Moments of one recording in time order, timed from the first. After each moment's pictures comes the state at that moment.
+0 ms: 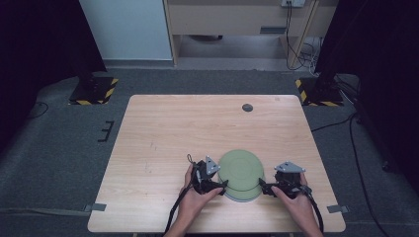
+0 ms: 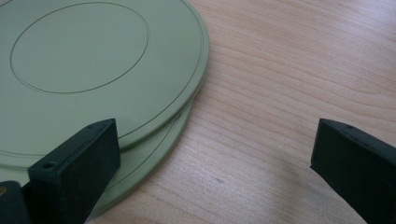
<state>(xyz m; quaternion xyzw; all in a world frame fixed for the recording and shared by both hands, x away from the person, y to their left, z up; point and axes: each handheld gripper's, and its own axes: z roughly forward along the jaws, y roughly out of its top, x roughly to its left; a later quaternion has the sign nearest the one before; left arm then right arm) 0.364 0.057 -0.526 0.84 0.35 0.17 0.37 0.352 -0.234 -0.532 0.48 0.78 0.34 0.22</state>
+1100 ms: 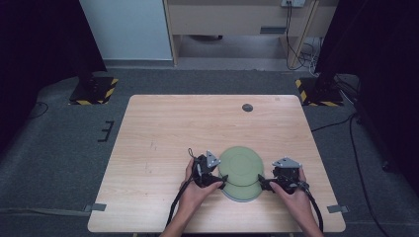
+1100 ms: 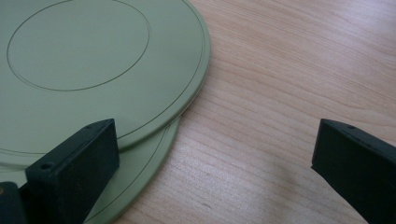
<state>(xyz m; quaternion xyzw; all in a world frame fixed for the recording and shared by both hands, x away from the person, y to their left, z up) 0.383 0.056 -0.525 0.84 0.36 0.17 0.36 0.365 -0.229 -0.529 0.48 0.78 0.32 0.24</state>
